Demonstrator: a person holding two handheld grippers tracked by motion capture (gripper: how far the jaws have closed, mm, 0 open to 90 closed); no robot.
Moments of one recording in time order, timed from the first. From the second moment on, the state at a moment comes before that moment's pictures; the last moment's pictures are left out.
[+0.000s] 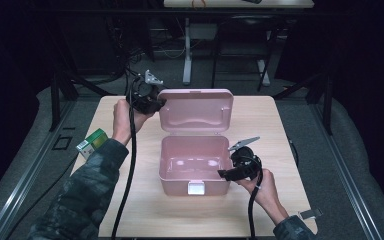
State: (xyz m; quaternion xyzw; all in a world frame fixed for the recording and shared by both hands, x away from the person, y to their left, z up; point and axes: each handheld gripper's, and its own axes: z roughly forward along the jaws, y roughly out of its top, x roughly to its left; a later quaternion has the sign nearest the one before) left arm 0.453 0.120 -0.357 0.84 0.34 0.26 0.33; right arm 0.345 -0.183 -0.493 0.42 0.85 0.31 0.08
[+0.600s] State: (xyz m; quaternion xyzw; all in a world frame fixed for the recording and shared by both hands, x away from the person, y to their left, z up) left arm 0.482 0.116 -0.366 0.84 0.37 0.24 0.32; right arm 0.345 -0.183 -0.494 0.41 0.85 0.31 0.09
